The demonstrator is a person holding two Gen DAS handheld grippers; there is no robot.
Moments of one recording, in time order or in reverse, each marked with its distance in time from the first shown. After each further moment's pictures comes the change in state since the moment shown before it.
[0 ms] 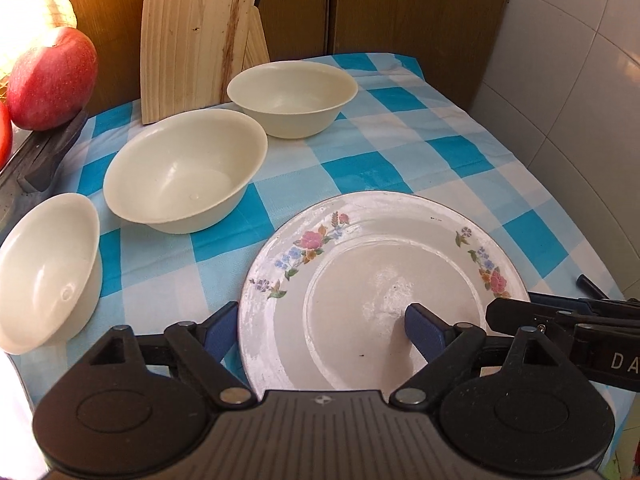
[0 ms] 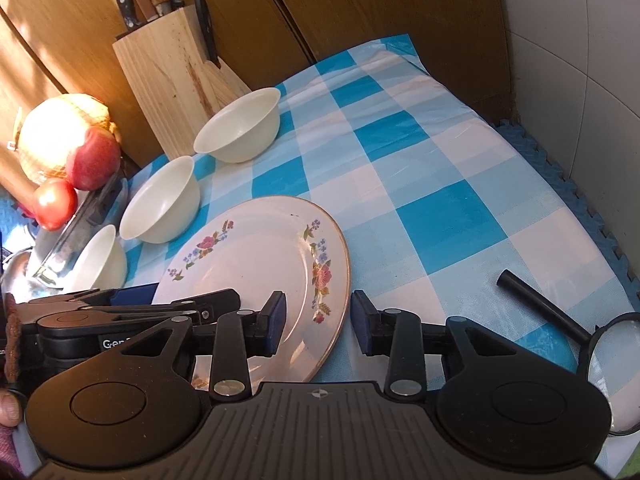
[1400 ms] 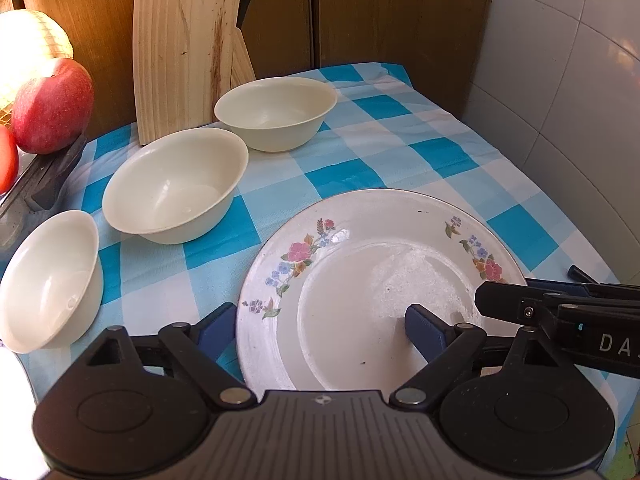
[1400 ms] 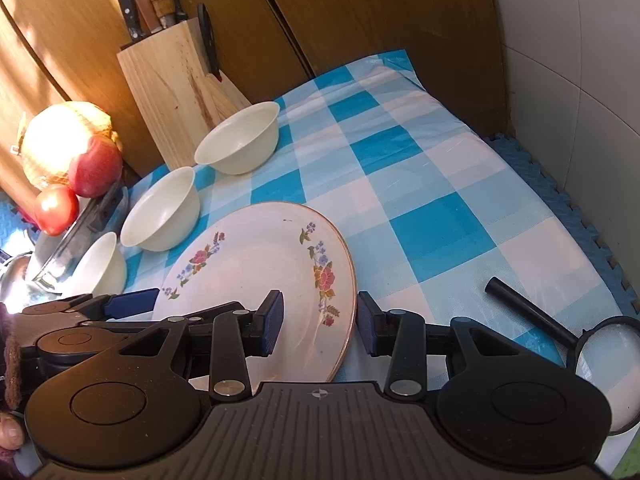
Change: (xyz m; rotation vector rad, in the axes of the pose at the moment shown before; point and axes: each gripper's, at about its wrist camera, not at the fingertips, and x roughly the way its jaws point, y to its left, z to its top) left arm -0.011 -0.018 -0.007 0.035 -0.046 0.026; right arm -0.008 -0.003 0.000 -0.003 -0.045 -0.012
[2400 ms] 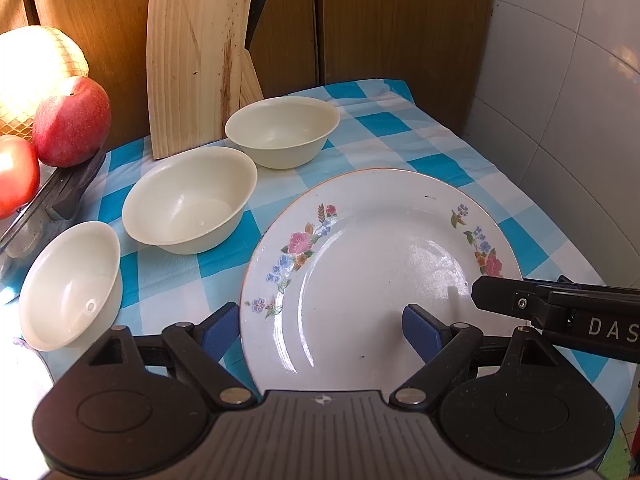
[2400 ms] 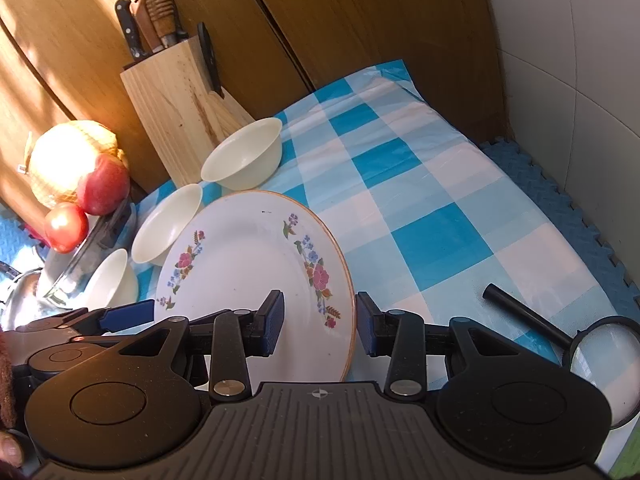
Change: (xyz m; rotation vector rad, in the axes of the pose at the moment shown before) left arm -0.019 -0.002 0.002 -0.001 -0.032 0.021; right arm -0.012 0.000 0.004 0.030 -0.023 0.013
